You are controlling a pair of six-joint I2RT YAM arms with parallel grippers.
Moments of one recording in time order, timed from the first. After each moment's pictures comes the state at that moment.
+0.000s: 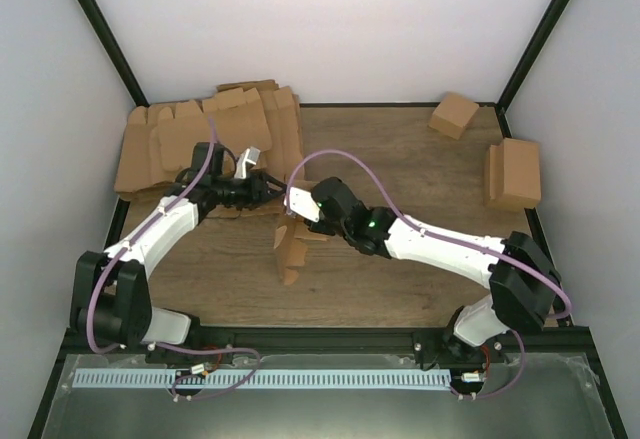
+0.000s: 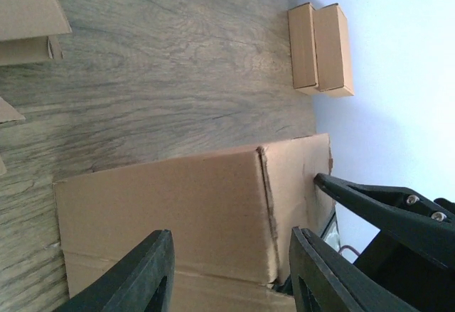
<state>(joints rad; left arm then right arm) -0.24 1.38 0.91 -0.28 0.82 -0.59 0.97 1.49 1.06 -0.19 0.30 -0.62</state>
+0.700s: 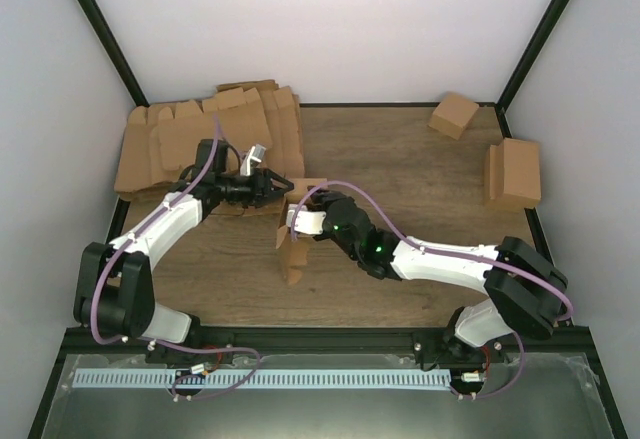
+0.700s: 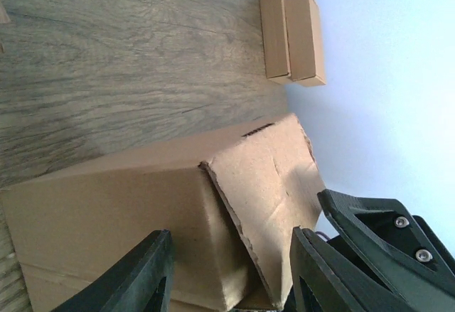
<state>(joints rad) -0.26 1.44 0.93 -0.22 0.91 -0.63 1.01 1.45 0.78 0.34 0.39 -1.00</state>
